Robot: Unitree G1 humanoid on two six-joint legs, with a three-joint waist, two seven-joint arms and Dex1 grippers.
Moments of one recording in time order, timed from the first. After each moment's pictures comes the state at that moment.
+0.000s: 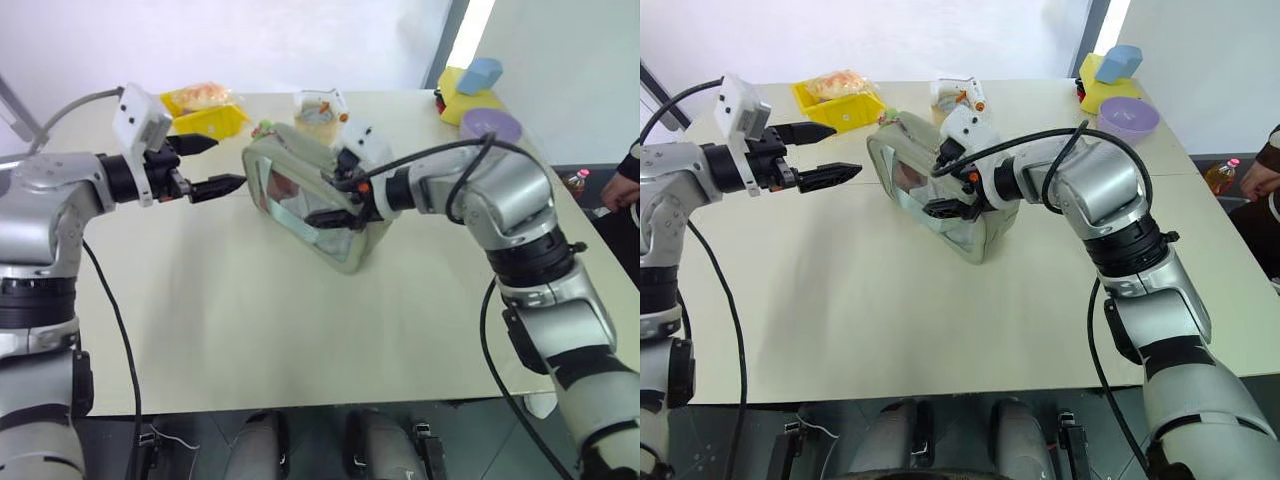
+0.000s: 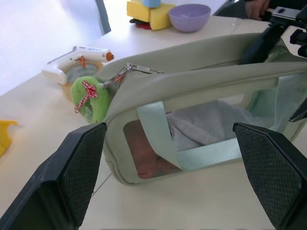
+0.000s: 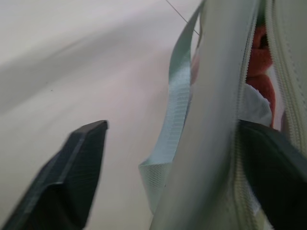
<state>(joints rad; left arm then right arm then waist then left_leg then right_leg) -0.77 0.82 0.14 0.02 -0.44 0.66 -0.99 -1.11 -0.53 0.35 0.00 0.44 1.04 0.80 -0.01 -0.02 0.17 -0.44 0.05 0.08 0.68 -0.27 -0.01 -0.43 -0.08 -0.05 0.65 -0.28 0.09</state>
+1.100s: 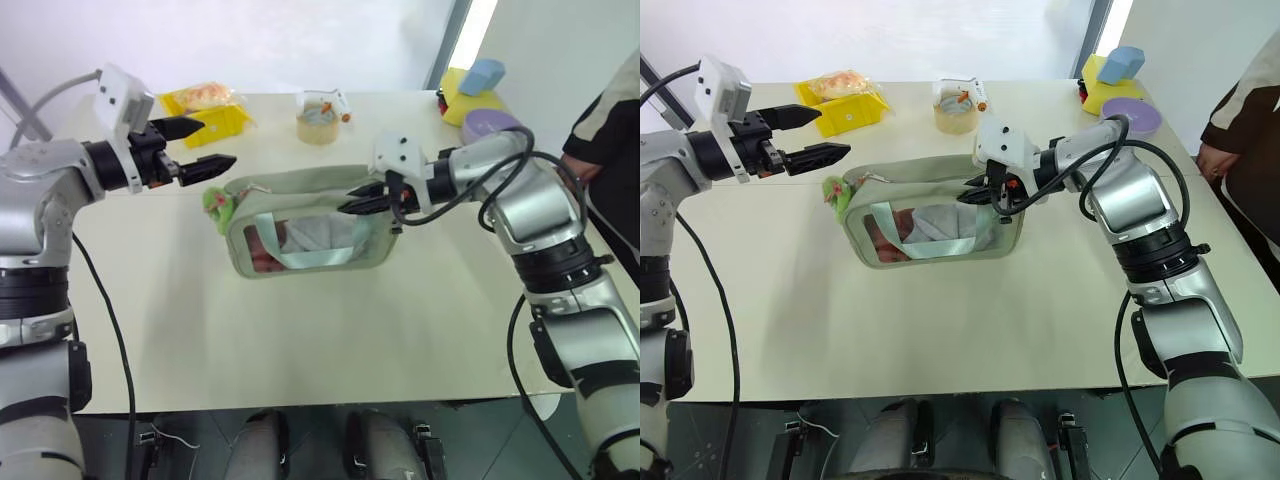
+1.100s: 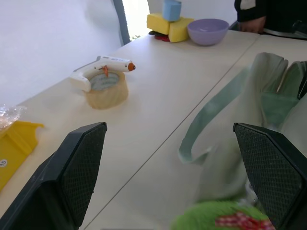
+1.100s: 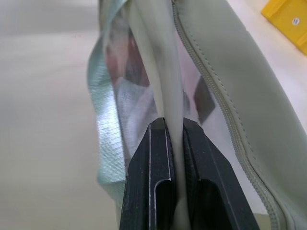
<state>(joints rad) -0.83 0.82 0.14 0.11 -0.44 0.63 -0.98 -1.03 -0.64 0.29 0.09 0.18 0.58 1.22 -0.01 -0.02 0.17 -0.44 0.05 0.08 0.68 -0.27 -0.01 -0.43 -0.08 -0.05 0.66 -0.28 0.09</state>
